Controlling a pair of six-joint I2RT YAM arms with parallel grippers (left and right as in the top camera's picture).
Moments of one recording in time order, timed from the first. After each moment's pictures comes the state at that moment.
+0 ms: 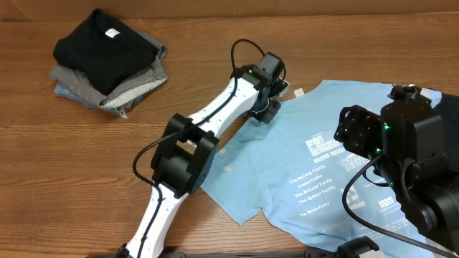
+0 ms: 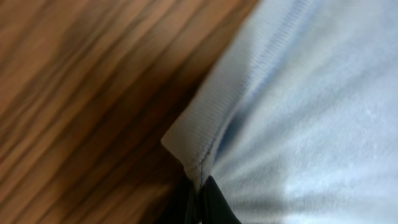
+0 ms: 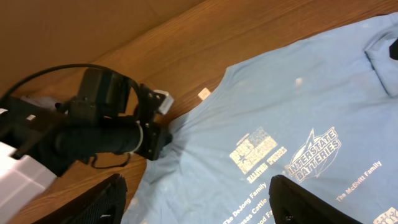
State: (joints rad) left arm -0.61 2.40 1.98 -0.90 0.13 0.02; right arm 0.34 1.02 1.46 -1.22 0.25 0.67
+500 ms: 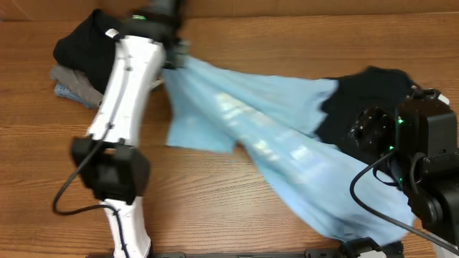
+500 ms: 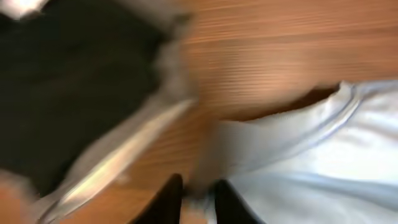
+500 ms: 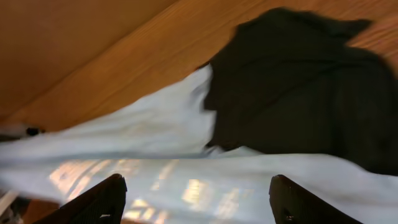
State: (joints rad) left arm -0.18 2.11 2.18 -1.27 -0.19 -0.12; right arm 0.21 1.02 1.46 -1.27 0.25 0.69
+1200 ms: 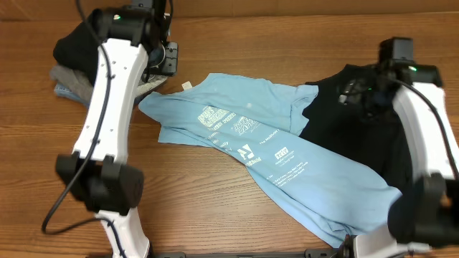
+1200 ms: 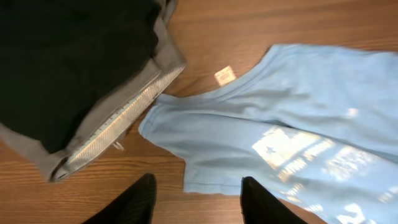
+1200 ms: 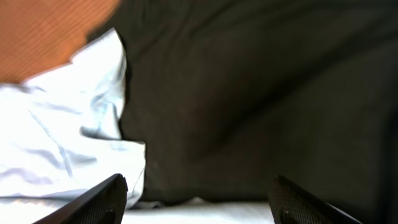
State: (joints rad) left arm -0.16 1.99 2.18 -1.39 -0.08 -0.10; right arm -0.11 1.79 1.46 -1.03 -0.09 0.40
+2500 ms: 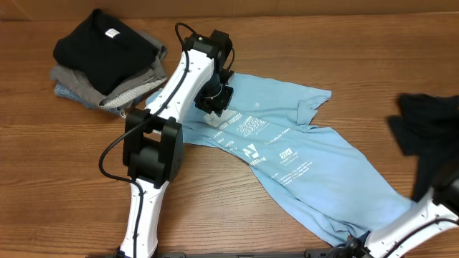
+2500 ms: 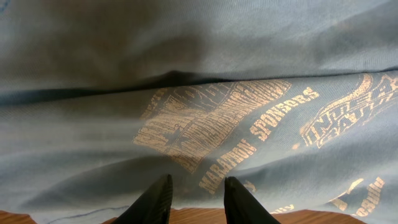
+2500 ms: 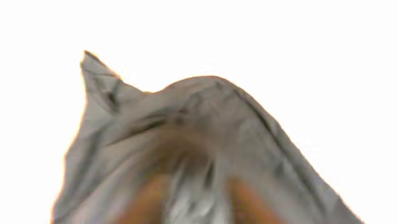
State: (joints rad) left arm -0.38 2.36 2.11 -1.40 0.11 -0.05; right arm -0.72 2.12 1.97 -1.13 0.25 0.62
